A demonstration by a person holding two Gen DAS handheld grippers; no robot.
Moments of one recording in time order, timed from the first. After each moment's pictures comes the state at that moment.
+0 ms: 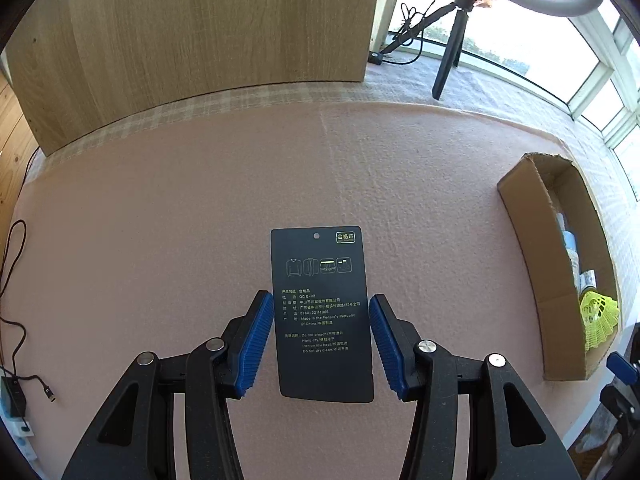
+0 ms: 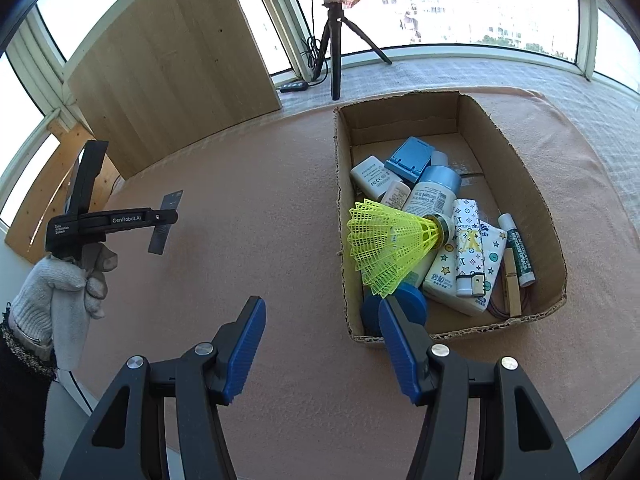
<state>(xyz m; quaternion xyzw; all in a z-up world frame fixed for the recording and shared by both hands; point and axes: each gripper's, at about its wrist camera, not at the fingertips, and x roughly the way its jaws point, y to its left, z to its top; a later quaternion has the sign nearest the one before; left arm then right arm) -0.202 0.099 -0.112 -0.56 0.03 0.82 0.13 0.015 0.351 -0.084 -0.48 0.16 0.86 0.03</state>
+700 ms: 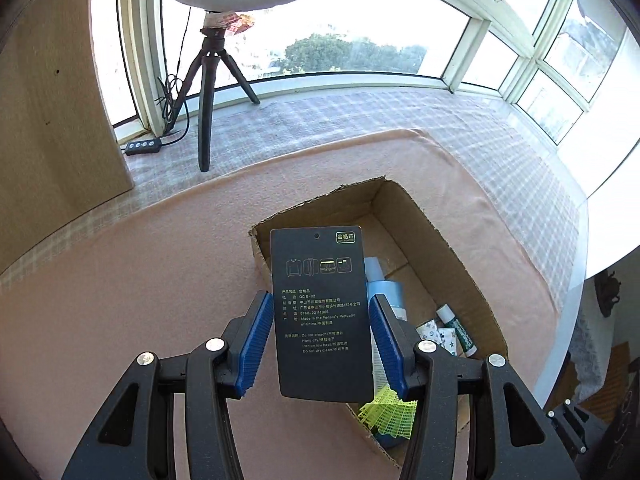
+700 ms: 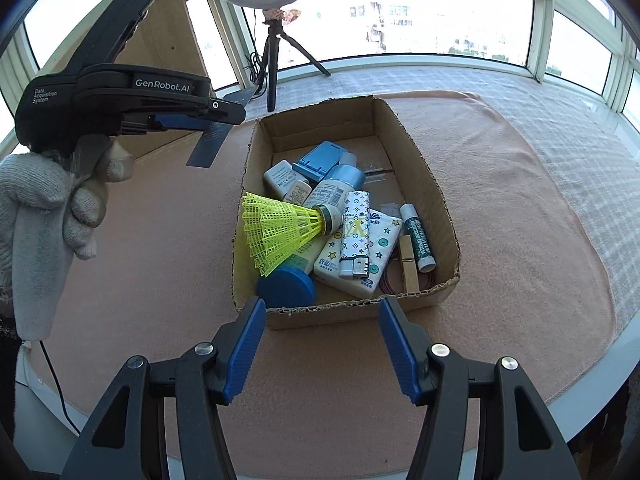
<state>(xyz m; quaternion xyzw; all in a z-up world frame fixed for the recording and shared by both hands) -0.204 0.320 -0.054 -0.50 0.07 0.81 0.31 0.053 0.407 -0.086 -0.47 0.15 0.87 0.10</state>
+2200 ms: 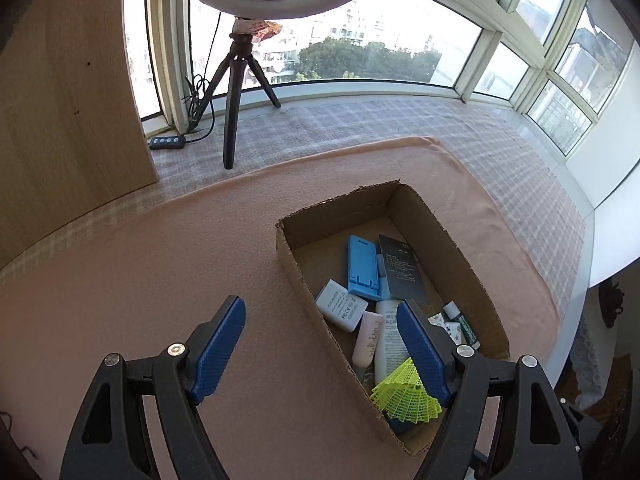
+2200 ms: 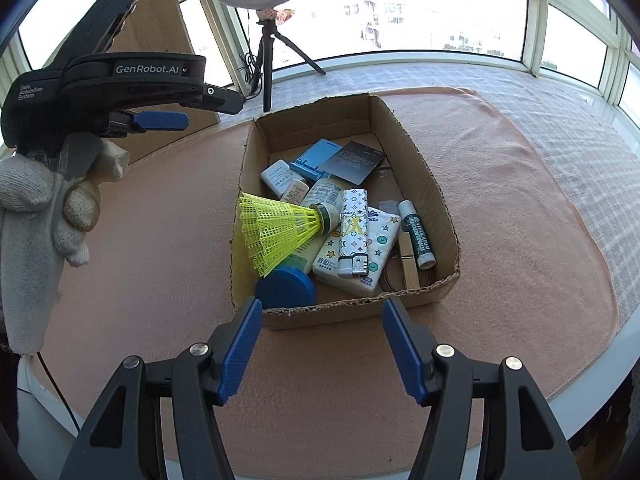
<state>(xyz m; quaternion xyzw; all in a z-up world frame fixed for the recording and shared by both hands) -0.194 0.279 -0.038 -0.49 0.05 0.82 0.27 0.046 0.393 -0.084 -0.47 0.15 0.87 0.10</state>
